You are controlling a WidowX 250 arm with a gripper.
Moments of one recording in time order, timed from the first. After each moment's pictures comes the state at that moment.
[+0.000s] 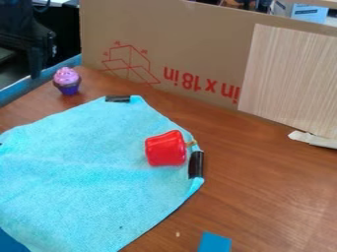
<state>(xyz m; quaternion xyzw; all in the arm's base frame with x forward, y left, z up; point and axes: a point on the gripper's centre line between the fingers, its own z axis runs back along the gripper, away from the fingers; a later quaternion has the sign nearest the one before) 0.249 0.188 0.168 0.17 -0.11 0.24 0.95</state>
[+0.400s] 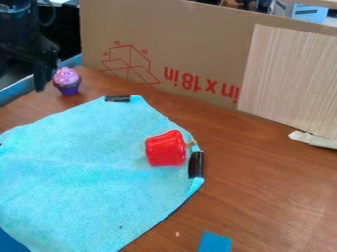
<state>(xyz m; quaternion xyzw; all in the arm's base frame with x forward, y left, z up) 0.250 0.182 0.149 0.16 -0.10 0.20 0.96</state>
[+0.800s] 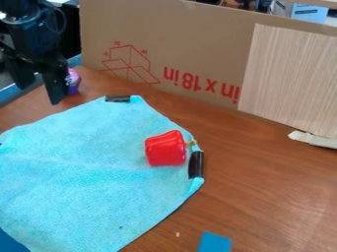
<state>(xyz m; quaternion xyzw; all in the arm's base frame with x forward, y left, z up) 0.259 0.159 0.137 0.10 -0.11 0.03 0.99</state>
